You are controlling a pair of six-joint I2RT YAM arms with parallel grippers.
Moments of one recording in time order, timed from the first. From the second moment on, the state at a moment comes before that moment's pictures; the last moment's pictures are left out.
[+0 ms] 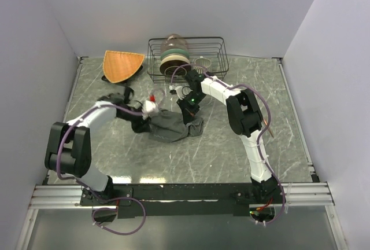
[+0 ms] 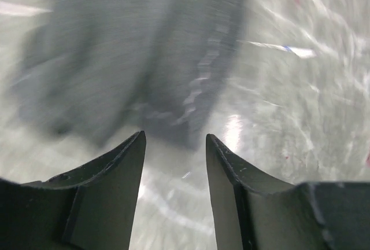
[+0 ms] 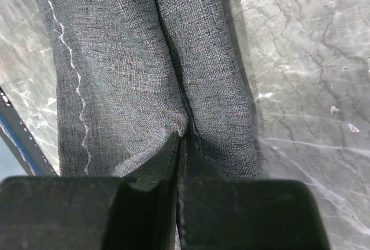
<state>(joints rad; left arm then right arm) -0.19 1.55 0.98 -0.63 0.79 1.02 0.52 2.33 1.86 -0.99 -0.62 -0.40</state>
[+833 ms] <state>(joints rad) -0.44 1.65 0.94 -0.62 0.48 1.33 0.50 2.36 1.91 -1.06 -0.68 -0.49</state>
